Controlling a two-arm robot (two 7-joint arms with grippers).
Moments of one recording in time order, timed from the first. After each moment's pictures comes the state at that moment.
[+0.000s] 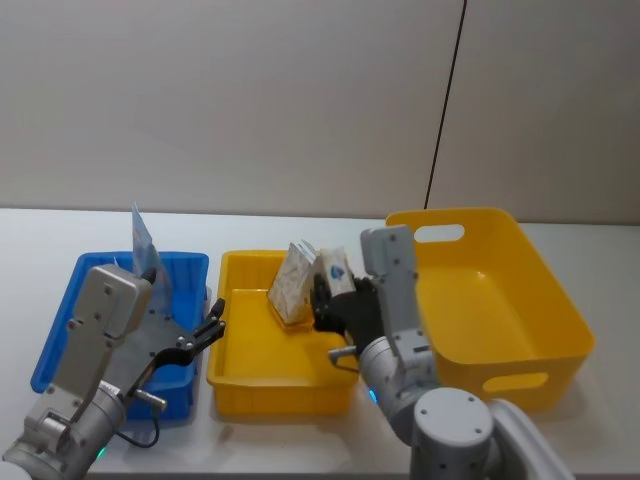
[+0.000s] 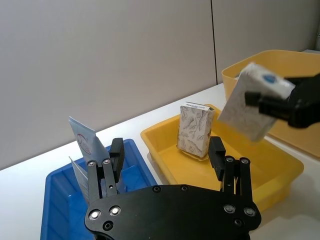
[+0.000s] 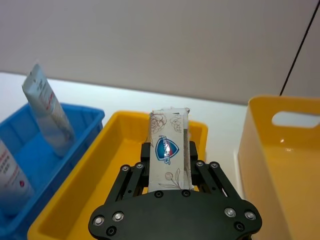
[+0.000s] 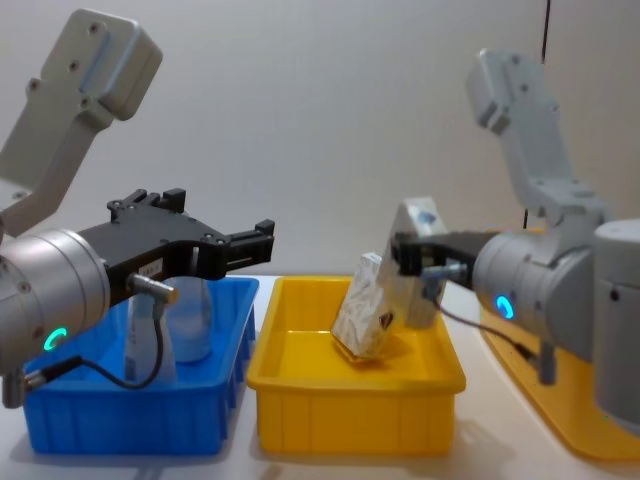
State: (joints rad) left arm -0.24 0.38 0.45 -1.63 -0.20 0.01 -0.01; right arm 0.34 0.00 -0.37 -1.36 0.09 0.20 -0.09
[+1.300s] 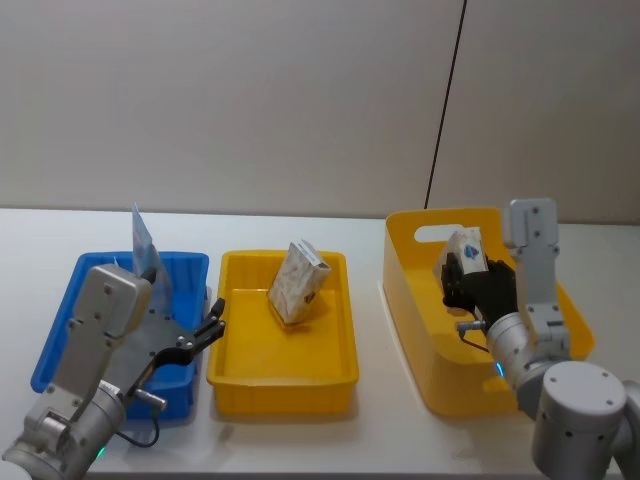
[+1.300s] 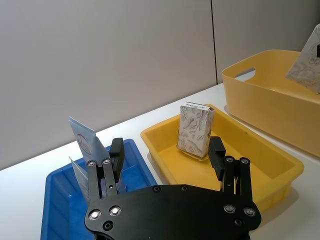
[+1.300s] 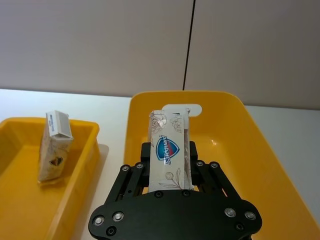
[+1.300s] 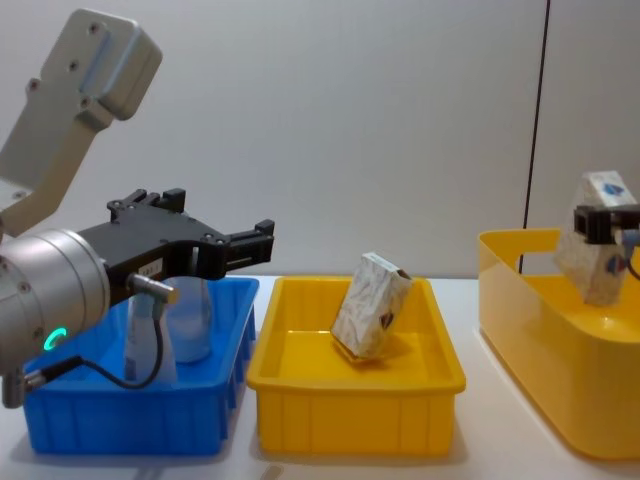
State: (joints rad) left arm -0.24 0.38 0.45 -1.63 -0.20 0.01 -0.01; right arm 0.30 0.11 -0.17 -1.49 0.09 0.33 -0.09
